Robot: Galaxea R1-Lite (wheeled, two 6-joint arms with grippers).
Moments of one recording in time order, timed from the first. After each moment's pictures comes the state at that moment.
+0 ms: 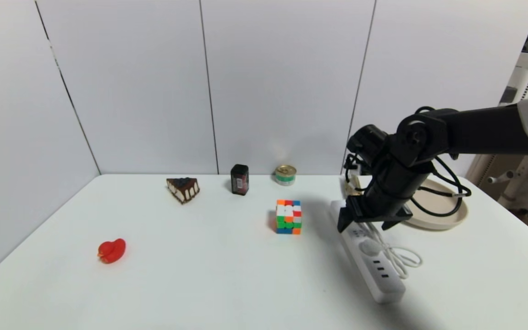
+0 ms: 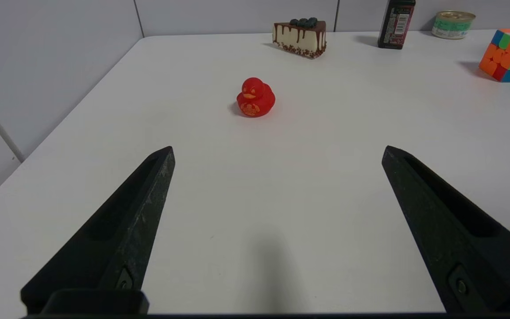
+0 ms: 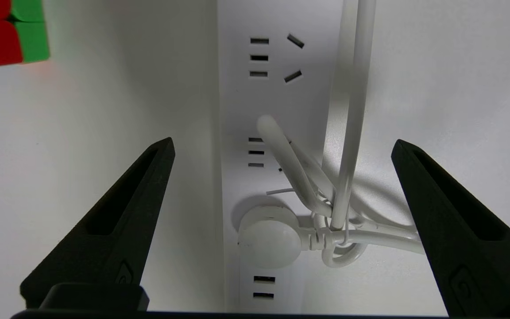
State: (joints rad) left arm -0.01 0.00 0.00 0.00 0.00 0.00; right arm 0.36 2.13 -1.68 0.85 -0.02 0.25
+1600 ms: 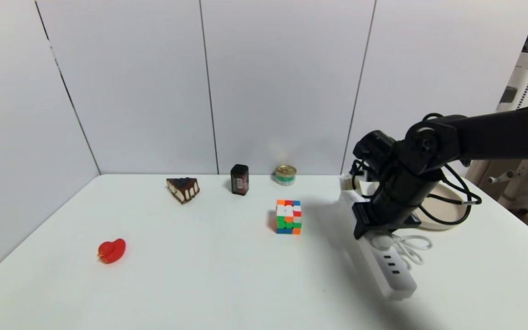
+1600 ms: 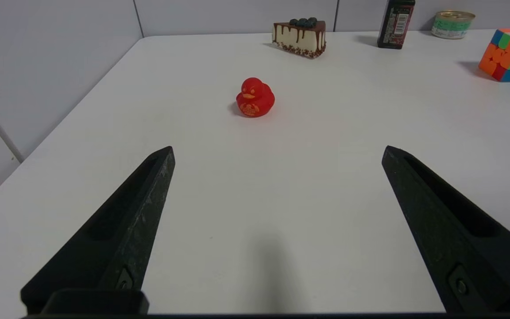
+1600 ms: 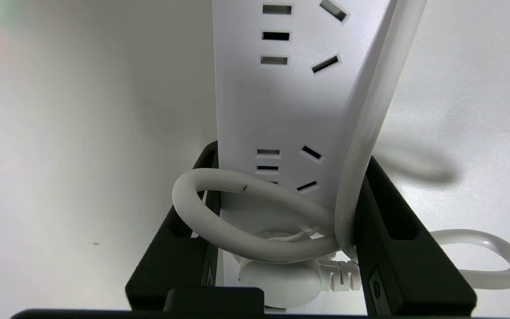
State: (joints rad) left arm -0.01 0.00 0.00 0.00 0.00 0.00; right arm 0.35 2.08 -1.58 0.81 -0.03 0.25
